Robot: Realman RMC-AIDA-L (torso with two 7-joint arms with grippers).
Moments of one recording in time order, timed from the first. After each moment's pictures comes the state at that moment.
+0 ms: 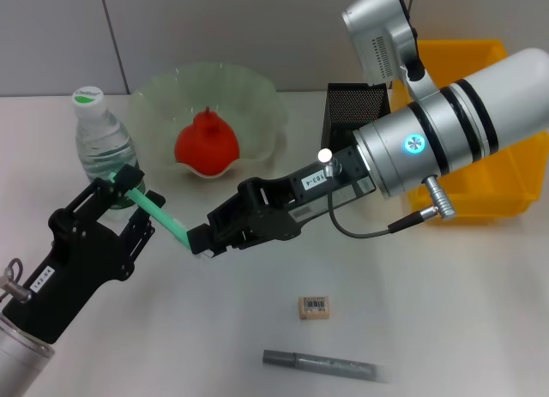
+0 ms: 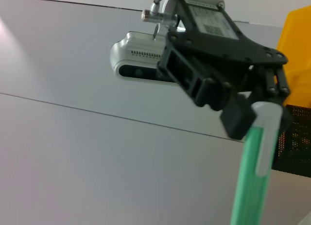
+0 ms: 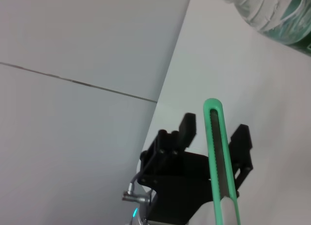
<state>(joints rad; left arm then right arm) -0.37 -2.08 0.60 -0.09 1.32 1.69 1.10 1.05 2.07 -0.96 -0.45 -2.00 -1.59 2.58</state>
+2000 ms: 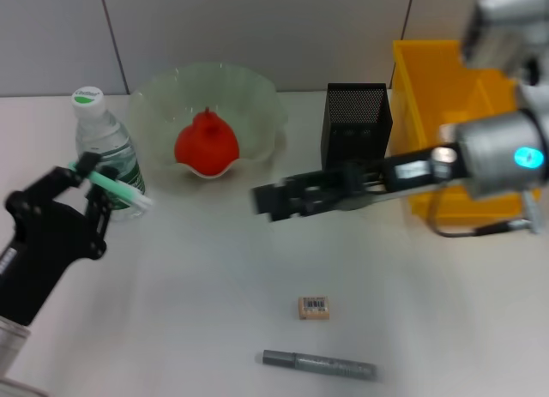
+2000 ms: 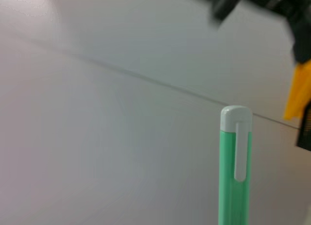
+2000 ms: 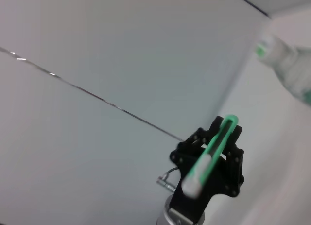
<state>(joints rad) -0.37 -2.07 0.47 -0.12 1.32 1.68 0.91 0.85 2.03 -0.86 -0.54 -1.89 -1.73 2.28</state>
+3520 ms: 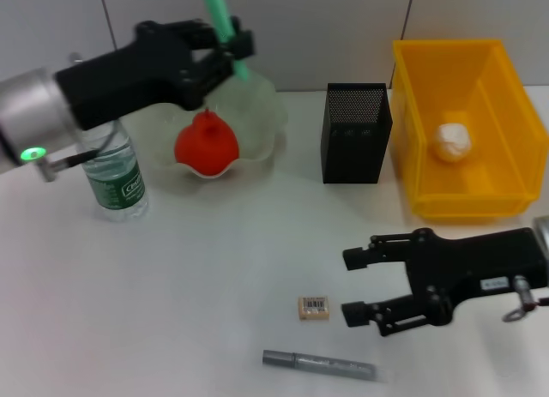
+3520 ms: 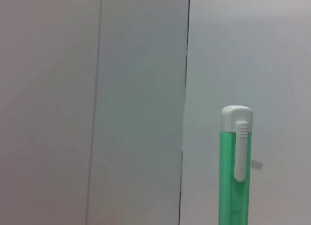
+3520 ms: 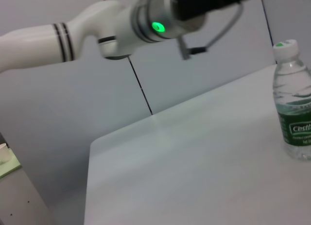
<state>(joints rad) -0.53 -2.07 1.06 0.86 1.38 1.34 -1.38 0.52 2.08 -0.92 -0.83 -1.95 -1.75 1.57</state>
